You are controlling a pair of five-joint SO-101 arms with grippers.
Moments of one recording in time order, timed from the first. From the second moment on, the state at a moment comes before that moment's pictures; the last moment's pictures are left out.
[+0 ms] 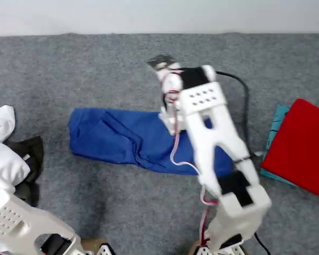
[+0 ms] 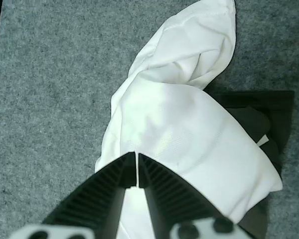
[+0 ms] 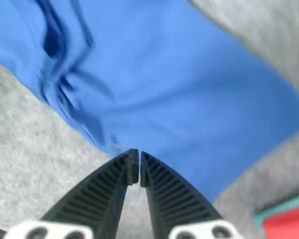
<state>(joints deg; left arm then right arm) -56.2 23.0 -42.2 99.4 -29.9 -21.1 10.6 -17.8 100.5 10.0</state>
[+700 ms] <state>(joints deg) -56.1 13.5 -34.4 99.5 -29.9 -7.6 1.8 19.3 68.6 -2.2</state>
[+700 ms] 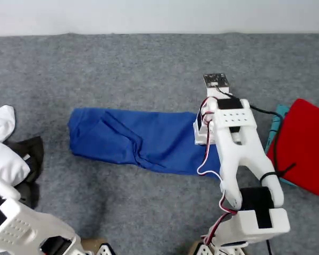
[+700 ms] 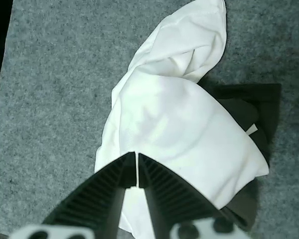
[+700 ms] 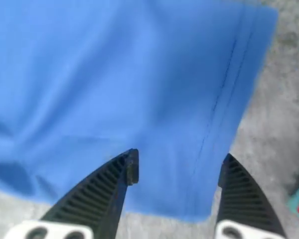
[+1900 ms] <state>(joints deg) -53.6 13.5 -34.4 99.5 -29.9 6.6 6.3 20.6 63.0 16.8</state>
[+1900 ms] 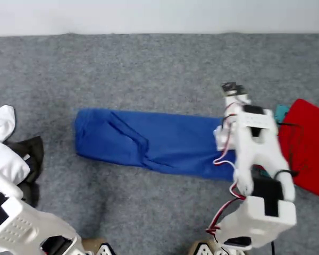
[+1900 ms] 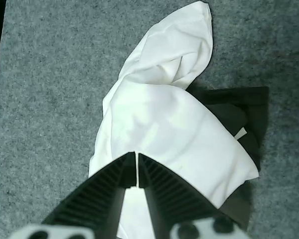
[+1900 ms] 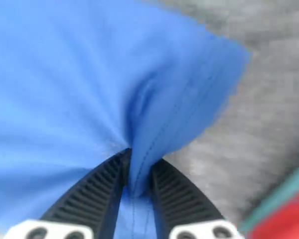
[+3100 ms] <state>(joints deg) -51.6 13.5 -34.4 99.5 -28.5 -36.3 21.1 -23.3 79.0 21.6</state>
